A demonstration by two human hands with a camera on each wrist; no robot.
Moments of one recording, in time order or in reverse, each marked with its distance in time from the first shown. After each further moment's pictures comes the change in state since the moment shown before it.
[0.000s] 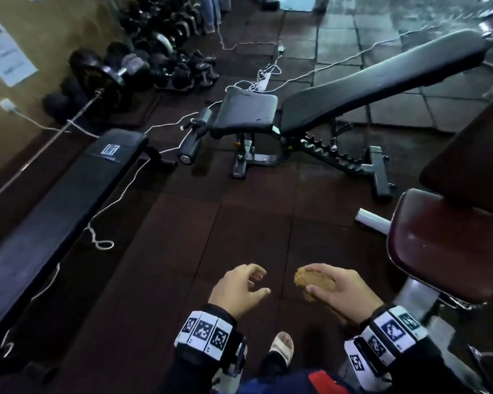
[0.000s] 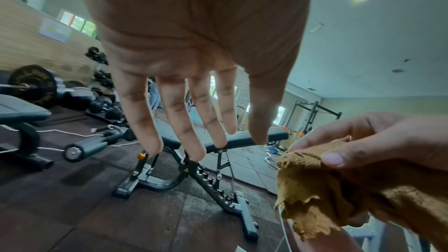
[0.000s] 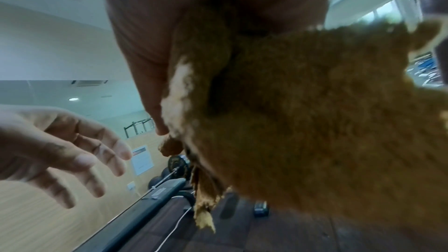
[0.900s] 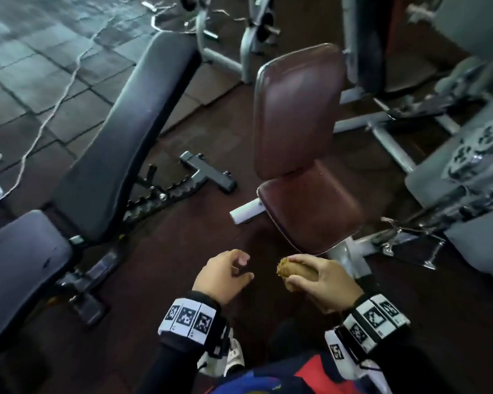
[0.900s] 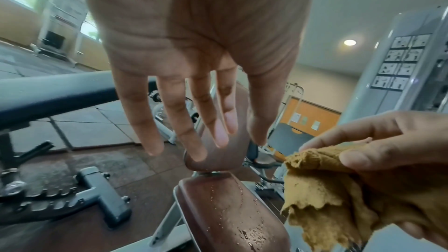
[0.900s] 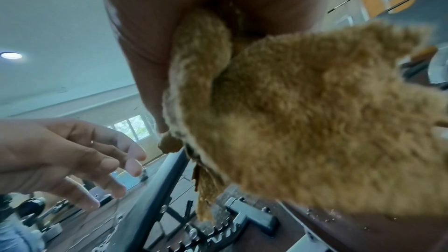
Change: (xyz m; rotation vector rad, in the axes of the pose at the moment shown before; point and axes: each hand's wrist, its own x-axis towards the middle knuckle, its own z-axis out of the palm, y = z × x) left_hand 0.408 0.213 0.002 0.329 -0.668 0.683; right_hand 0.142 0.045 -0.137 0.312 0.730 0.622
